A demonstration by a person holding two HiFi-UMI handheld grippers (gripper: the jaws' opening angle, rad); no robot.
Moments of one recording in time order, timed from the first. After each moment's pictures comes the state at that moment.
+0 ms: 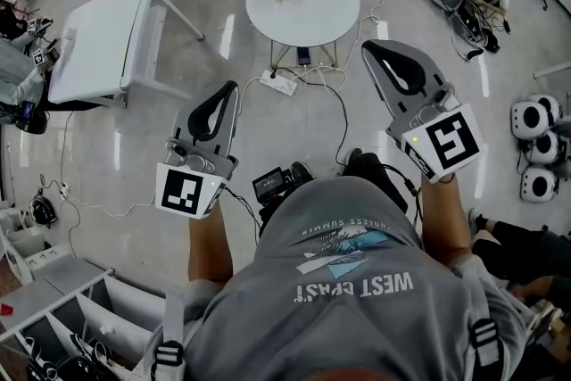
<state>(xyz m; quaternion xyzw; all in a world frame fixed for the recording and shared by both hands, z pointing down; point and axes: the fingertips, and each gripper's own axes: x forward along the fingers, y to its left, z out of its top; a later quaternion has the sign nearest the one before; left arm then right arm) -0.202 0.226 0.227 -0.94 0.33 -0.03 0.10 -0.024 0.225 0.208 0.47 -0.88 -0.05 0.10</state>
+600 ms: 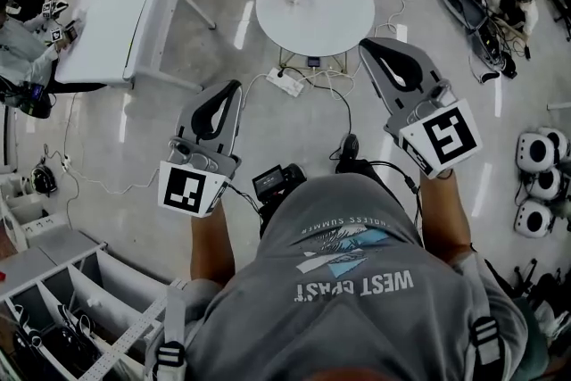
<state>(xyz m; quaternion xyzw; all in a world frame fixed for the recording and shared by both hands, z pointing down) -0.163 0.186 0.230 -0.92 0.39 -0.06 0.08 0.006 0.159 0.221 0.41 -0.91 -0.03 0.09</state>
